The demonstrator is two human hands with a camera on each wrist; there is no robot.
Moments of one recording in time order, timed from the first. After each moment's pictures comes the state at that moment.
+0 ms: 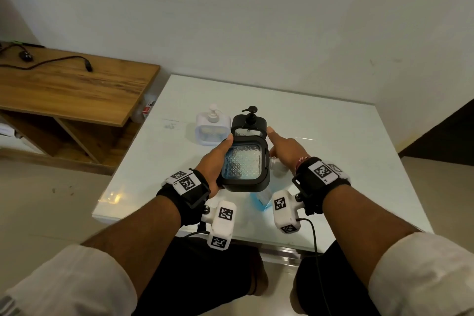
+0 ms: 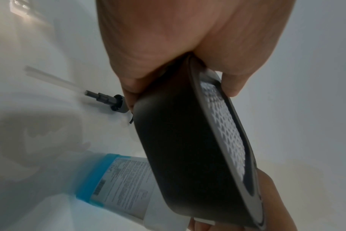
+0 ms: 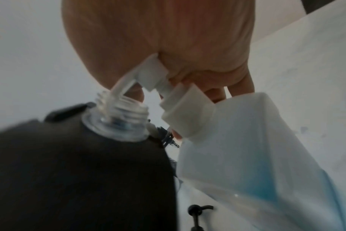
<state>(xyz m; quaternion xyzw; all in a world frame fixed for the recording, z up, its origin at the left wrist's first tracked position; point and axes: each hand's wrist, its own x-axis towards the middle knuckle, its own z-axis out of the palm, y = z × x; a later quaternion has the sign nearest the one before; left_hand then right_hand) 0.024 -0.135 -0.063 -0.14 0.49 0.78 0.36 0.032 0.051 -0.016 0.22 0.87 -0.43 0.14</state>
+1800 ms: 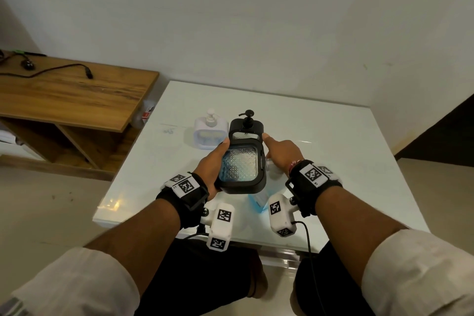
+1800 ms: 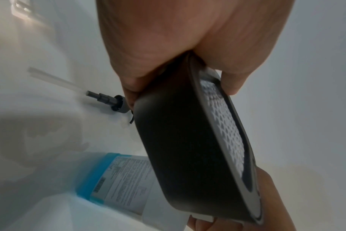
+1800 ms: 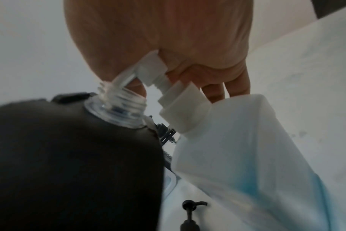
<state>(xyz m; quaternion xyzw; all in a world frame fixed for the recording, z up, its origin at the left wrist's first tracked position) 0.028 -0.134 -0.058 -0.14 0.48 0.80 0.34 0.030 0.052 -0.026 0.25 0.87 -0.41 0.10</state>
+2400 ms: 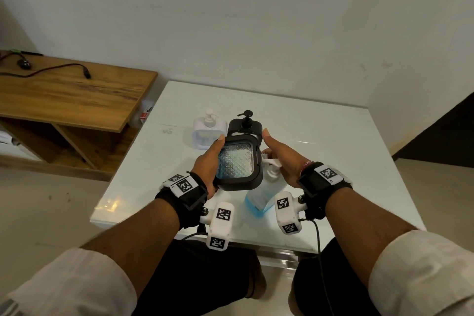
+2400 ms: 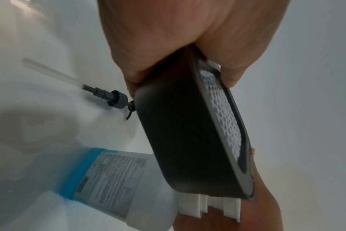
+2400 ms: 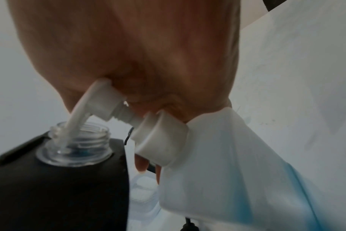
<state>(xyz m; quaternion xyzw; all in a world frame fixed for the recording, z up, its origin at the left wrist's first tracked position) 0.017 -0.134 -0.076 -0.16 0.47 0.82 0.29 0.049 0.056 -0.019 0.14 0.74 -0.63 0.19</state>
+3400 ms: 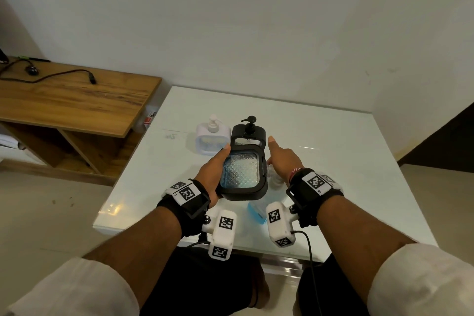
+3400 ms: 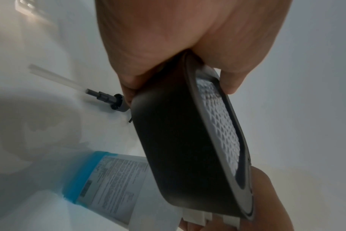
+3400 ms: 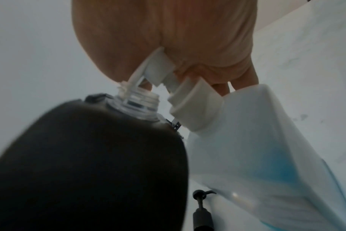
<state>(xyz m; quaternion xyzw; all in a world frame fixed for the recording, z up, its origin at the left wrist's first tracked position) 0.026 -0.136 -0.062 -0.16 0.49 0.79 0.33 0.030 0.043 -0.023 0.27 0.85 -0.44 0.11</state>
